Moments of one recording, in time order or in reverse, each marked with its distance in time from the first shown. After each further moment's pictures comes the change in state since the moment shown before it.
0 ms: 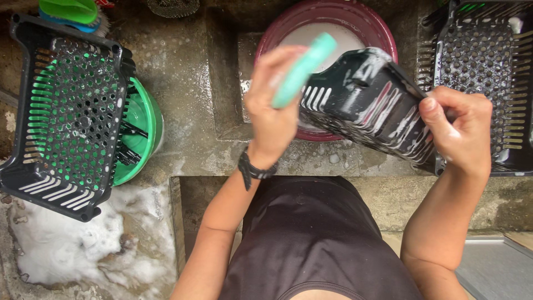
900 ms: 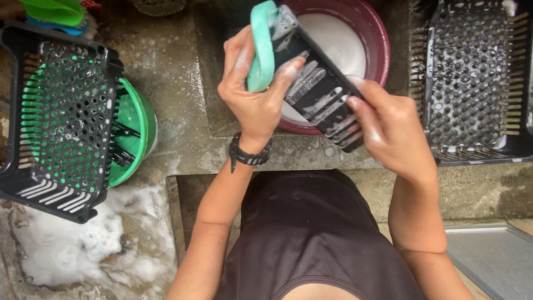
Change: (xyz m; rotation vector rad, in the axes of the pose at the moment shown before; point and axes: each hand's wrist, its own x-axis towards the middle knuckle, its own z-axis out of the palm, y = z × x) left_hand 0.013 0.000 0.000 -0.039 0.042 0.026; right_hand 0.008 -0.098 0.061 -0.097 -0.172 -0.056
